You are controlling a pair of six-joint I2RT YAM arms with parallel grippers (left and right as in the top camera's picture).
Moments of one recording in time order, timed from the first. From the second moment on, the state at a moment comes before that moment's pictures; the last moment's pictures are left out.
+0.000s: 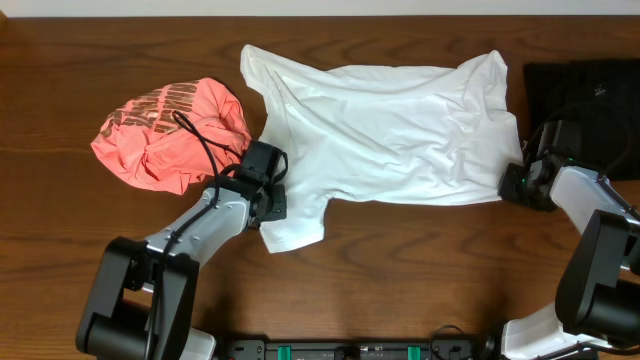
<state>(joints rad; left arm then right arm) -0.34 1.64 0.78 -0.45 -0.02 -0.39 -0.28 1.74 0.91 -0.47 0.00 0.10</state>
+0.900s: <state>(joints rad) -0.34 1.30 0.74 -0.78 0.05 -0.46 -0.34 1.48 0.94 -0.88 -0.03 0.21</state>
